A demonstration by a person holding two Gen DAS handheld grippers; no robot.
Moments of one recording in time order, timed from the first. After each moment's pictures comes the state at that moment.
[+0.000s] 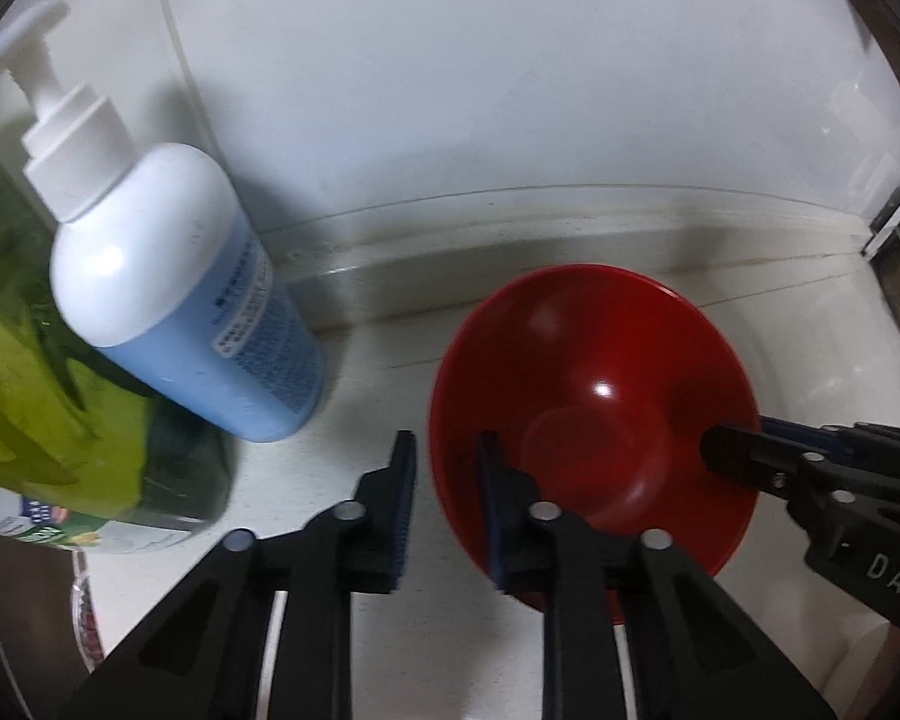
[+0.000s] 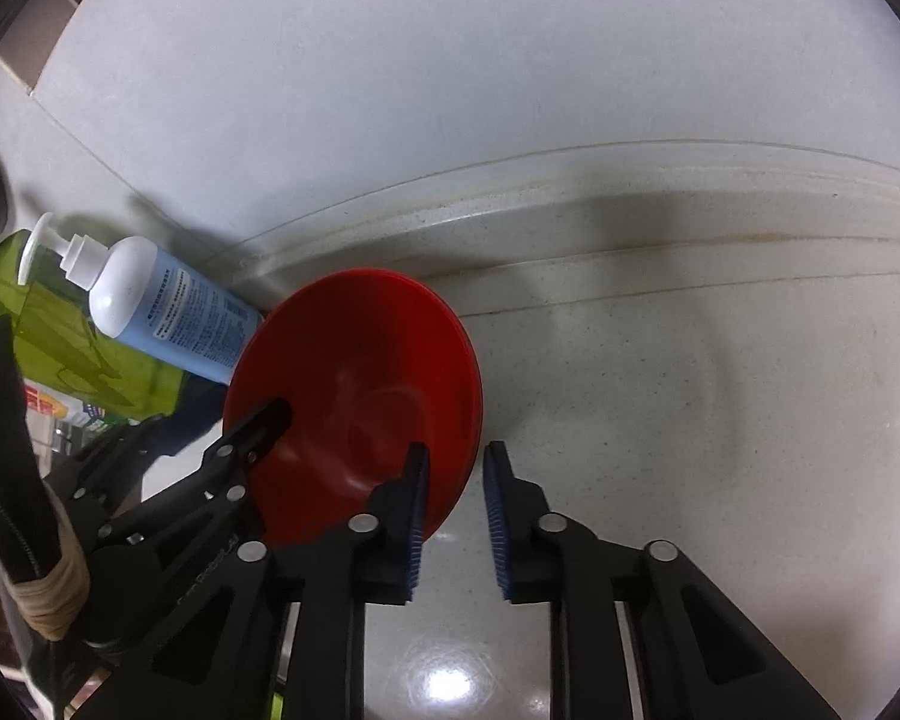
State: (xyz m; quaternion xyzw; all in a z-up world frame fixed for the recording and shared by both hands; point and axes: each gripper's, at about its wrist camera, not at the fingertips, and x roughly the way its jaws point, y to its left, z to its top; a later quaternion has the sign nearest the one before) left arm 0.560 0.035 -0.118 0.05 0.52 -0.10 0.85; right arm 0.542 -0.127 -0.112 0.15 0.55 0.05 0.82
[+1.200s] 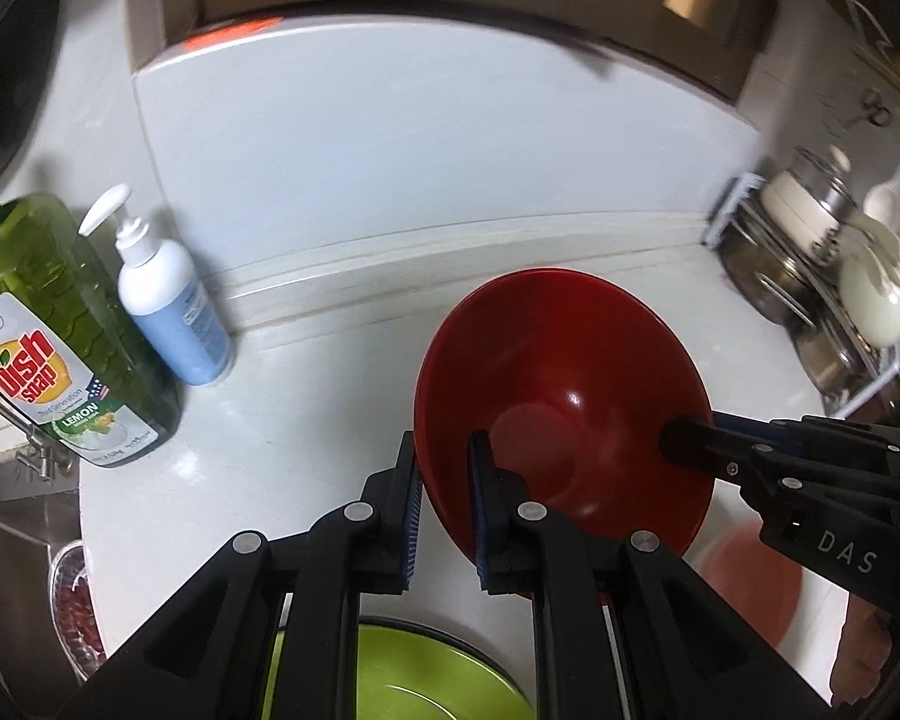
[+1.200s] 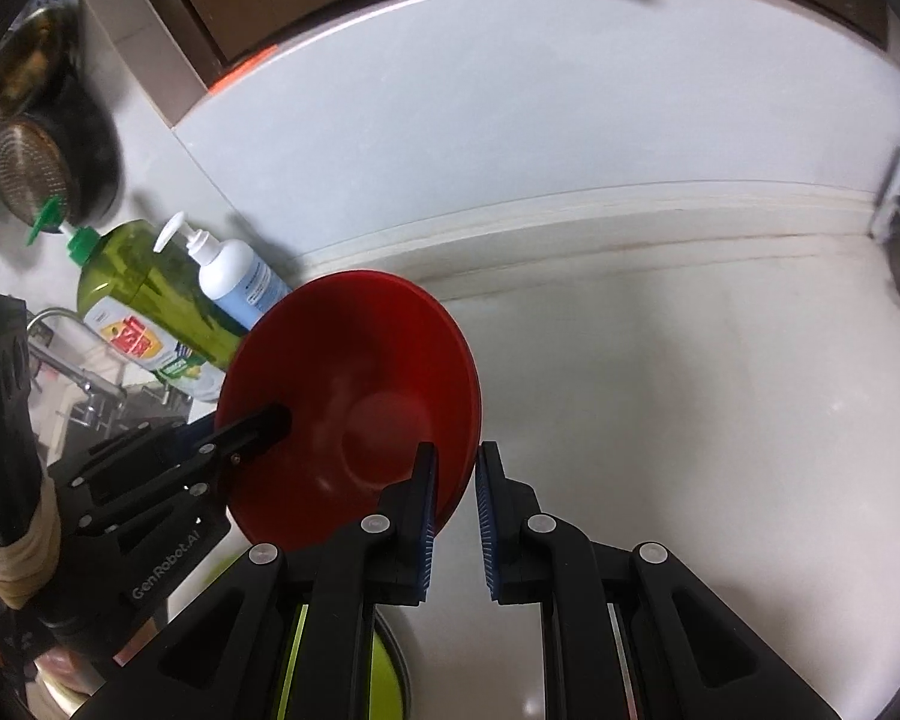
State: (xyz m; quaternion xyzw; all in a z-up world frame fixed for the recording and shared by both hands) left arm 0.425 -0.006 -0.013 0.04 0.46 -0.20 0.86; right arm 0.424 -0.142 -0.022 0.13 0.50 0.02 0.86
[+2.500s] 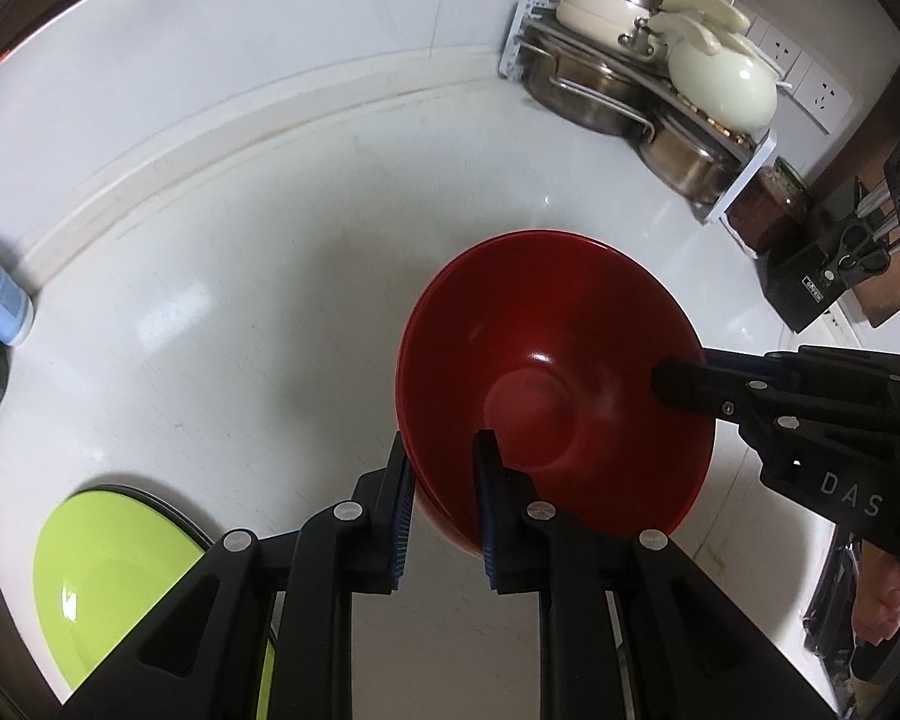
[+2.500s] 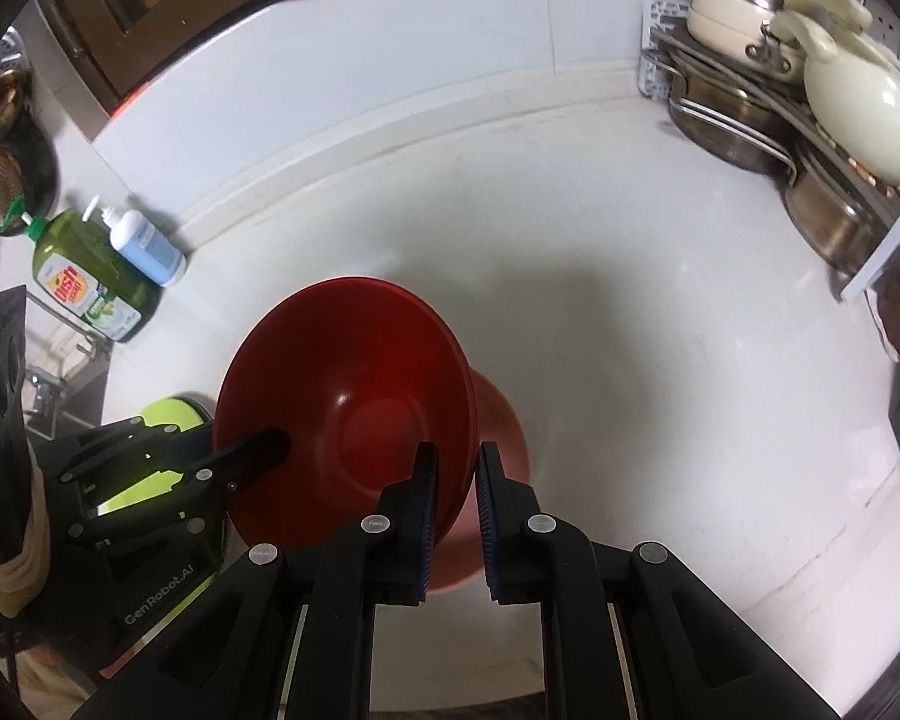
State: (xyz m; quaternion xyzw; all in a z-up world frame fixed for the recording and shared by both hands) left arm 0.294 -0.139 -0.062 0.13 0.52 -0.34 0.77; right arm 0.223 -0.263 -0.033 0.16 0.52 -0.10 0.83
